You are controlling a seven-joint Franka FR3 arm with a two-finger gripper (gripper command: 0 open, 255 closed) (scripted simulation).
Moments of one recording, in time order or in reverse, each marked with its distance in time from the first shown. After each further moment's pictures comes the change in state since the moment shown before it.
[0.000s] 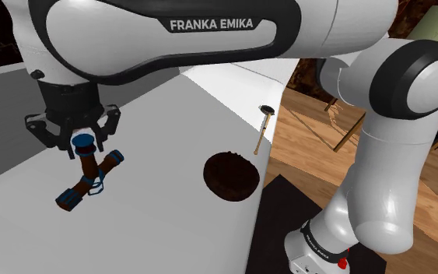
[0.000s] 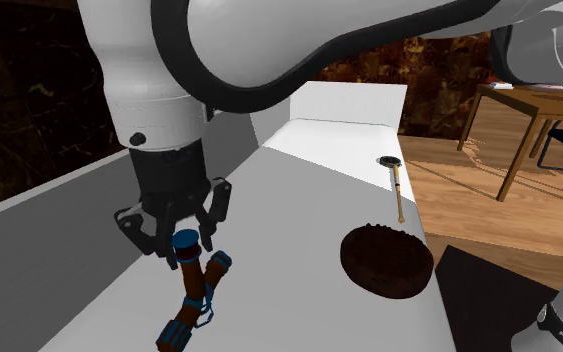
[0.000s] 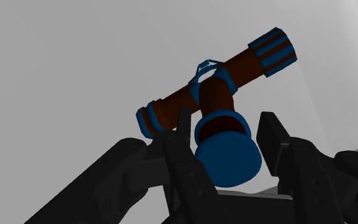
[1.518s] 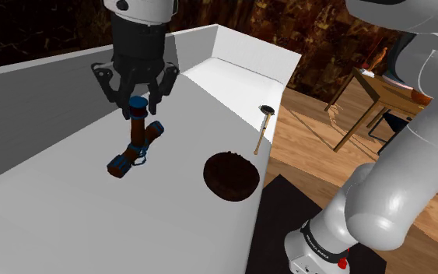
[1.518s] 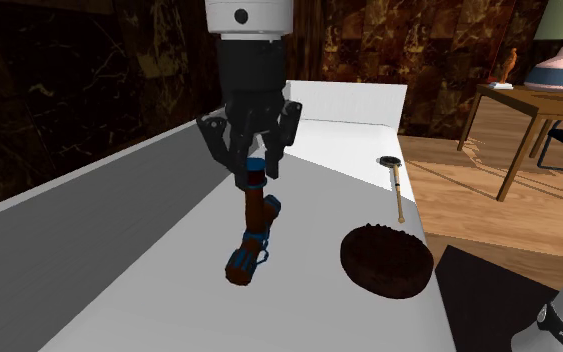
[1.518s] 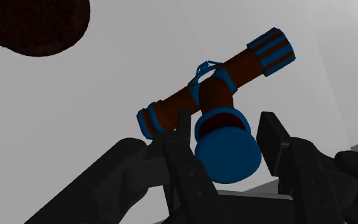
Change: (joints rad) arm -0.169 -0.371 0.004 -0.204 0.200 -0.107 -0.173
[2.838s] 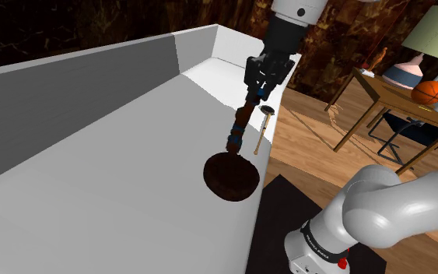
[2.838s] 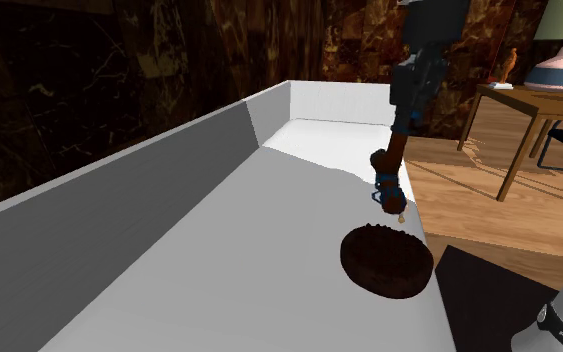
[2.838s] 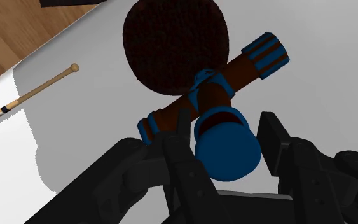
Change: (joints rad) arm -0.098 -0.692 -0.348 -0.533 0.175 -0.130 -0.488
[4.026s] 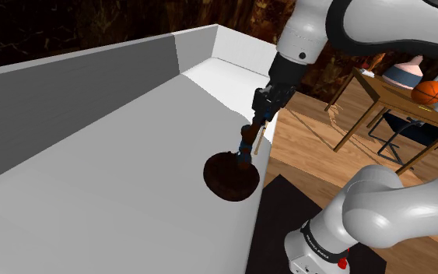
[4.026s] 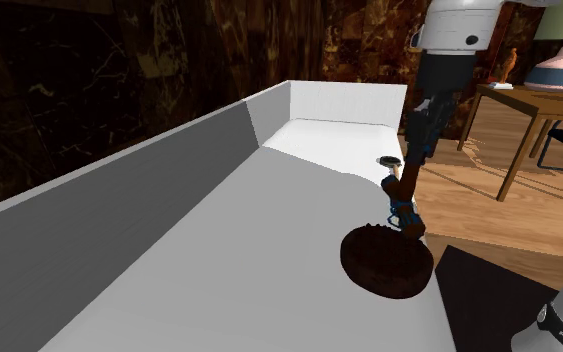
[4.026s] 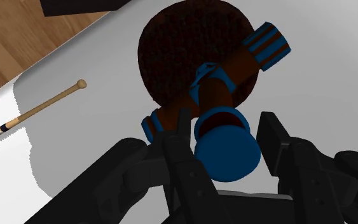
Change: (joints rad) arm -0.002 -0.127 -0.055 -0.253 -0.013 0.120 -0.076
